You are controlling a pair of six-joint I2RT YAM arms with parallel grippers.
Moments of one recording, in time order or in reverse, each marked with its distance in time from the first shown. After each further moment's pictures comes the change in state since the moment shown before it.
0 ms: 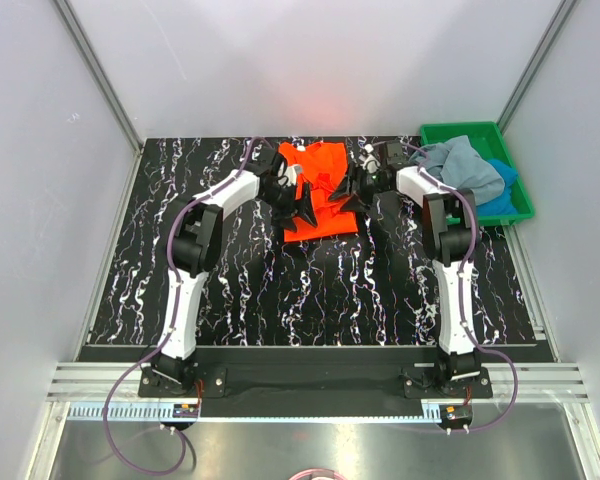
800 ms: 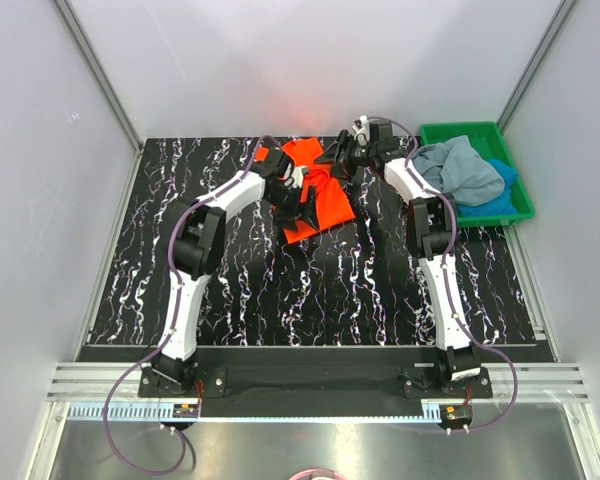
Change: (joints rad) left arm -0.034 -0.013 -0.001 -0.011 -0.074 0.056; right arm 0.032 0.291 0.478 0.223 -0.028 0.304
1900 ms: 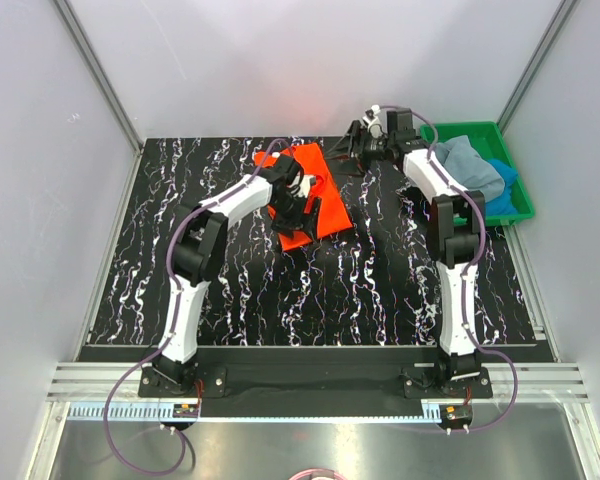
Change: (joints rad) left arm -0.071 -0.069 -0.057 -0.069 -0.156 0.094; right arm -0.038 -0.307 -0.253 -0.070 -0.101 -0.053
